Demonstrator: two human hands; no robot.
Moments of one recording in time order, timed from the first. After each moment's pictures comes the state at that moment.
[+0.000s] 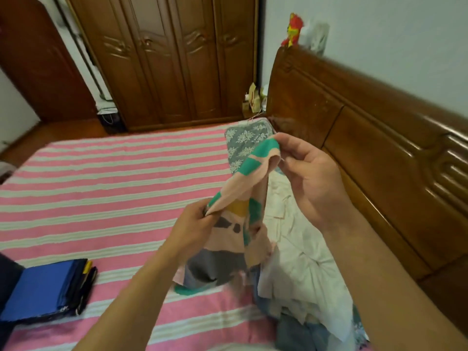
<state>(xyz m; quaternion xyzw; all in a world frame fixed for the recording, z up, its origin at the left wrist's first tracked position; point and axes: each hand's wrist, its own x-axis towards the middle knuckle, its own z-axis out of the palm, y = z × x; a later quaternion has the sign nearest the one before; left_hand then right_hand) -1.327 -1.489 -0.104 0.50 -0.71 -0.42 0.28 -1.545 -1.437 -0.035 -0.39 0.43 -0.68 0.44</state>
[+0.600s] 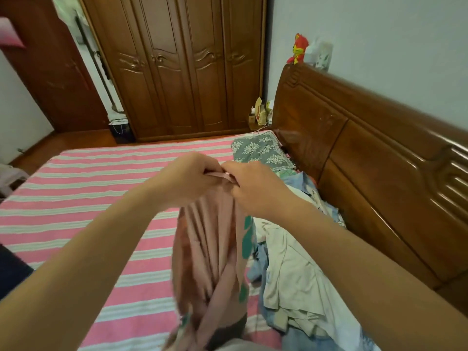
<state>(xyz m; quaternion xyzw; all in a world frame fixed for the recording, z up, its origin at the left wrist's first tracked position) -1.305 -1.505 0.023 0.45 -0.85 -0.22 0.15 -1.468 -1.467 -0.019 -0.77 0.58 -0.26 0.05</state>
